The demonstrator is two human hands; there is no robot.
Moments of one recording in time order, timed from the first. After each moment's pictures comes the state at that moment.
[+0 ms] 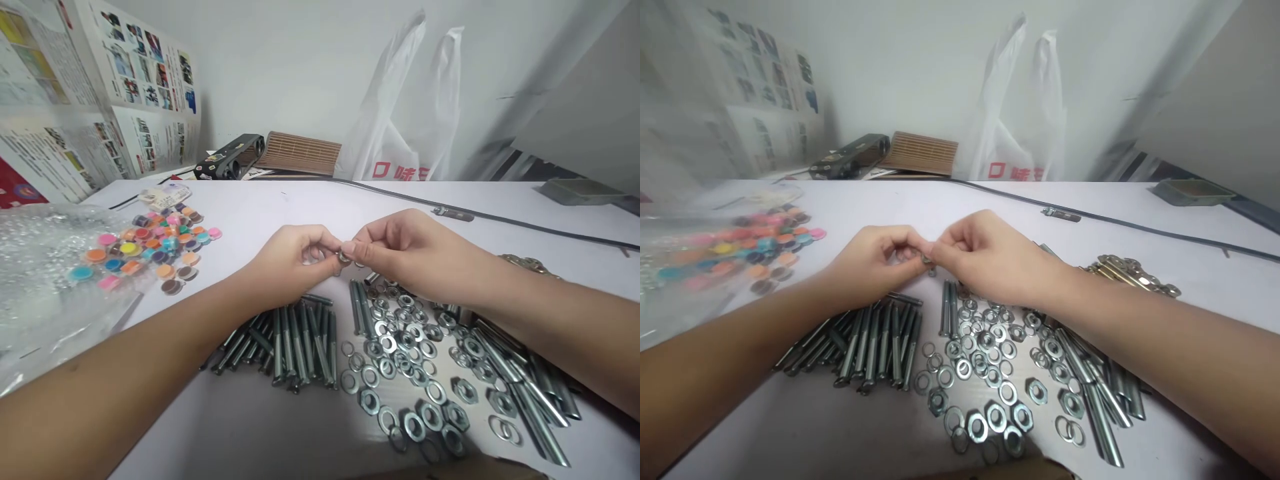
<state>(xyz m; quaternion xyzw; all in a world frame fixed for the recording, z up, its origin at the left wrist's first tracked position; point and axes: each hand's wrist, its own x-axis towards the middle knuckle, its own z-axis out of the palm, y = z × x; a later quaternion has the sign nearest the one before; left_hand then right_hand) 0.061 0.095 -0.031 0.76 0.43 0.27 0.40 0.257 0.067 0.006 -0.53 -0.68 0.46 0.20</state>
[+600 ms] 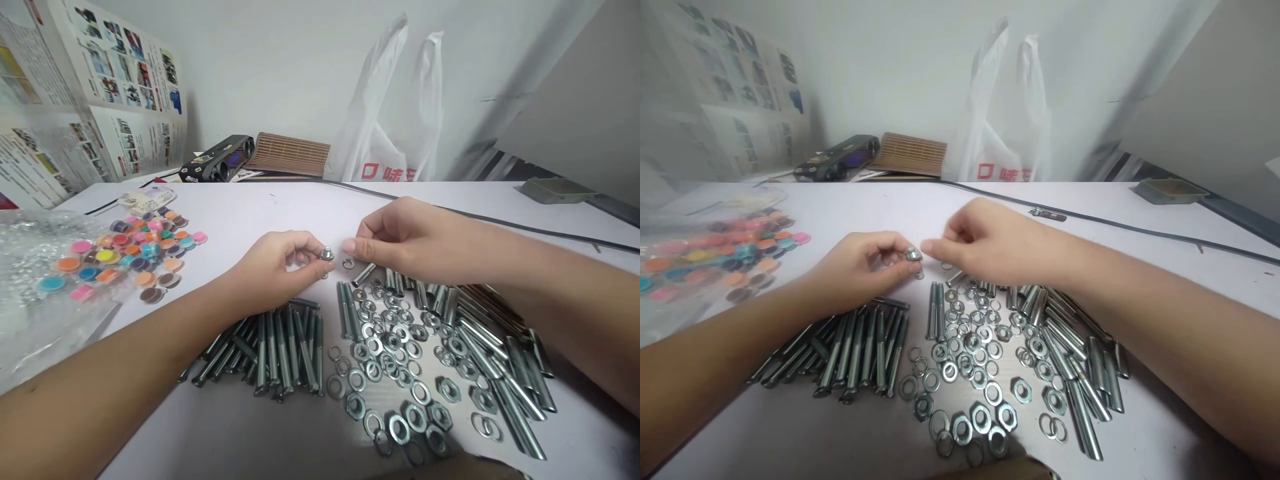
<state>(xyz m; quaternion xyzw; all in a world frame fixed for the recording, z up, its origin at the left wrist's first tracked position) 0.058 0.097 -0.030 0.80 0.46 0.23 0.32 0.279 0.081 0.021 -0.53 -0.79 0.30 0.08</state>
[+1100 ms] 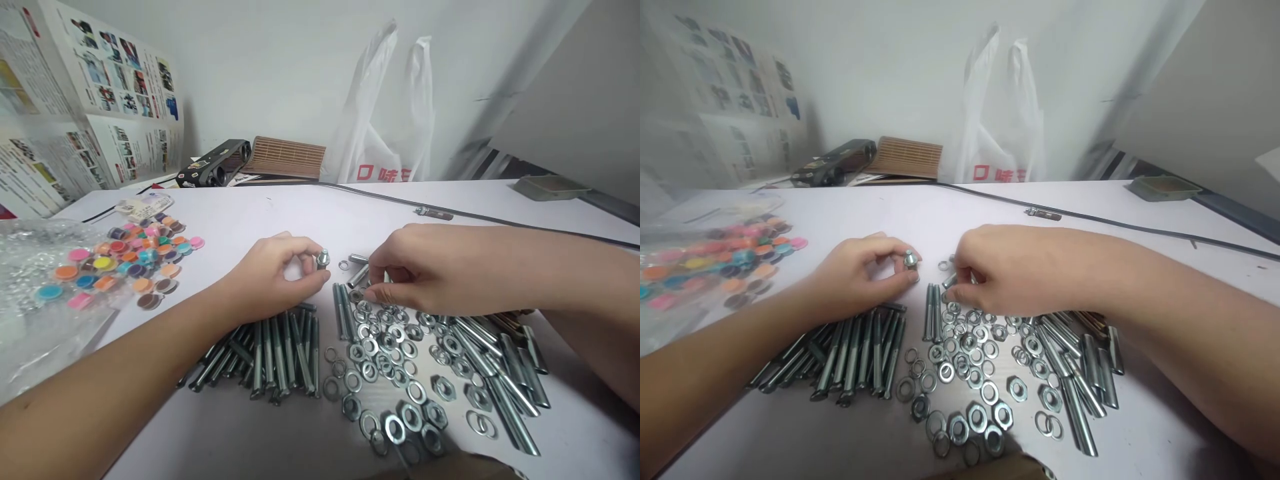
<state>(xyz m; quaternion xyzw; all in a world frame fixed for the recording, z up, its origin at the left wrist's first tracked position) 0.059 0.095 -0.029 0.83 0.44 0.21 0.26 0.288 0.064 0.037 -0.47 -0.86 0.15 -0.12</state>
